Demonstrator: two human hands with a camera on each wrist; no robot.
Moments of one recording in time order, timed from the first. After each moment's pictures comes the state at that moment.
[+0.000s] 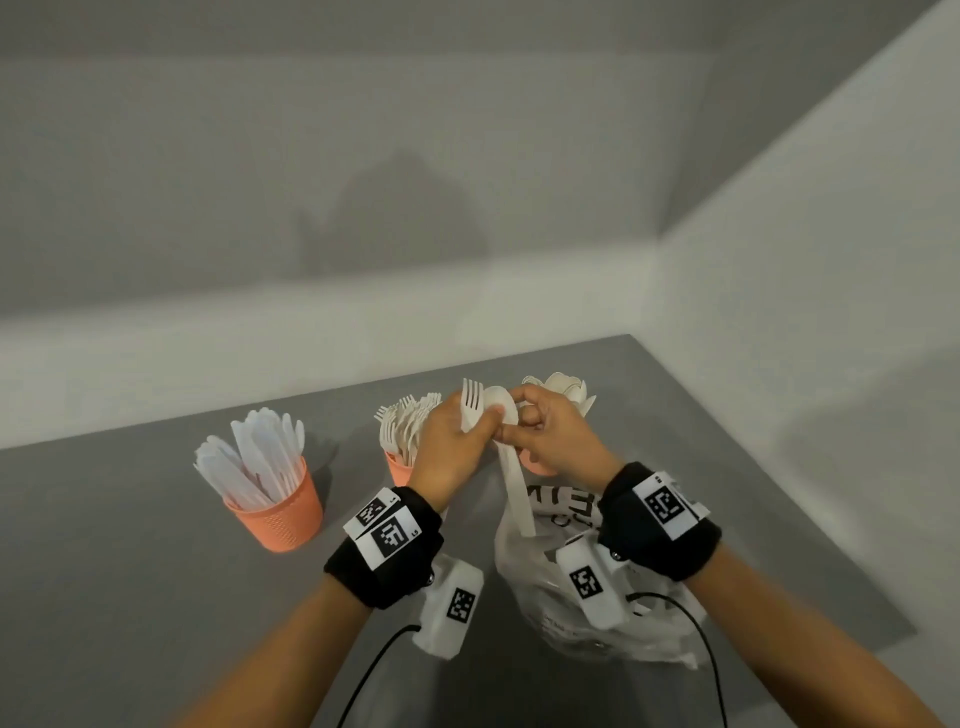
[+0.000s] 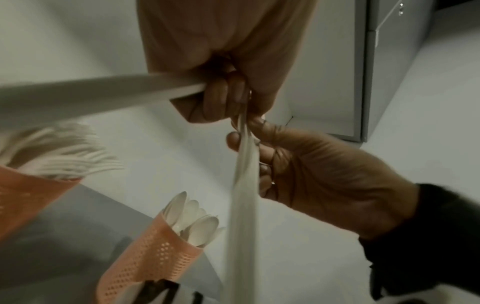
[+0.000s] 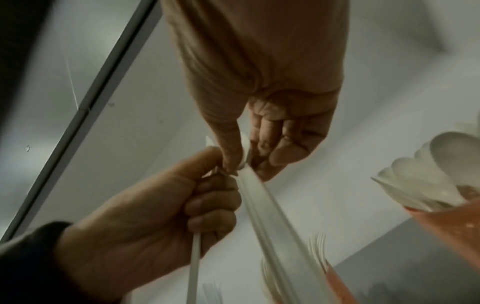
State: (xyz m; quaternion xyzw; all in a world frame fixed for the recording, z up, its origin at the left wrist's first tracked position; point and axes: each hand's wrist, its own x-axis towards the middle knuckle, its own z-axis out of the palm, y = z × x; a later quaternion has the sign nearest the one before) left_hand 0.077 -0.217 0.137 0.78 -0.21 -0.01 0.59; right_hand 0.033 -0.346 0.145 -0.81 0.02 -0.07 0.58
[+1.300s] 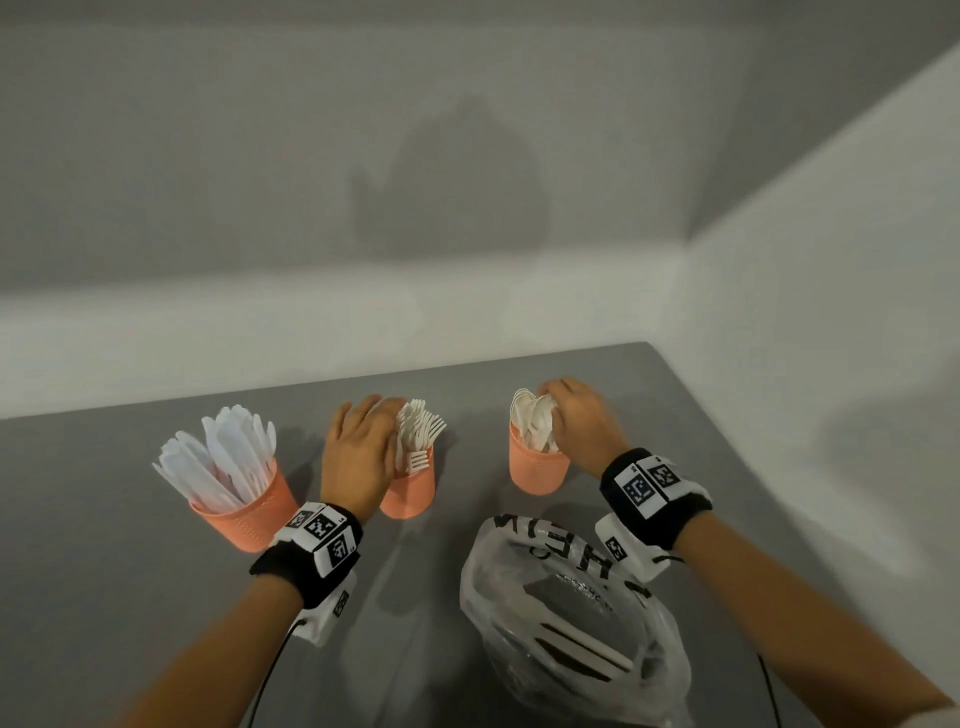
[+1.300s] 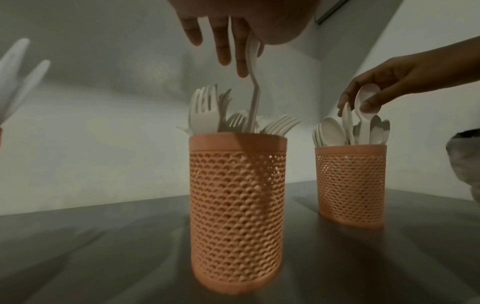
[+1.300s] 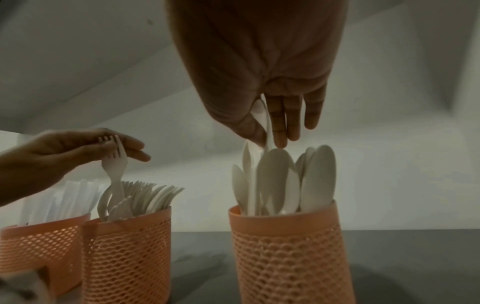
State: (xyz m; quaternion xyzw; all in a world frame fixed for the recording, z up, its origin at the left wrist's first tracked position) left_hand 0.146 -0.173 0.067 0.91 -0.26 0.23 0.21; right_hand 0.094 -0.442 0.103 -0.97 0.01 -0.11 0.20
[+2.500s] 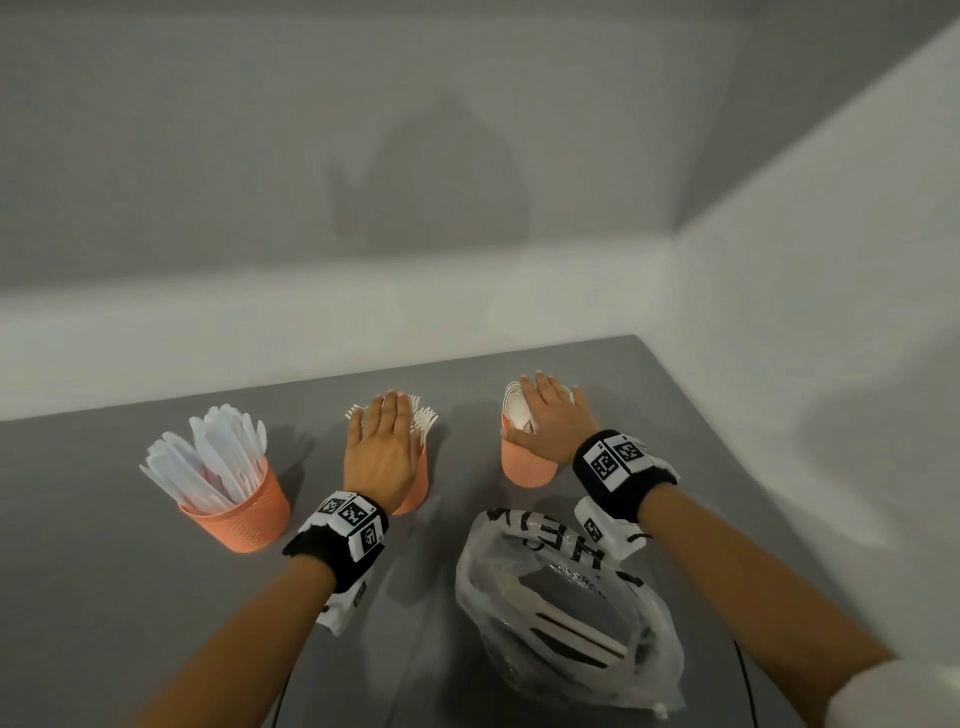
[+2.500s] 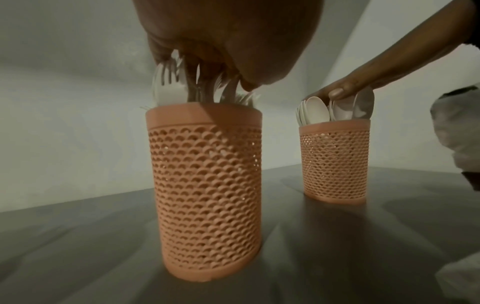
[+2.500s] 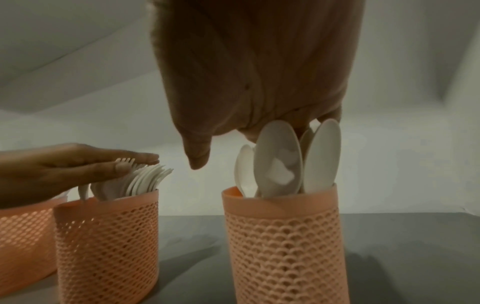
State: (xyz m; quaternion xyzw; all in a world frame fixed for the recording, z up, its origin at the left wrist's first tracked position) left_hand 0.150 -0.203 0.052 0.97 -0.21 0.05 0.09; right_hand 0.110 -0.436 0.084 -0.99 0.04 0.07 0.07
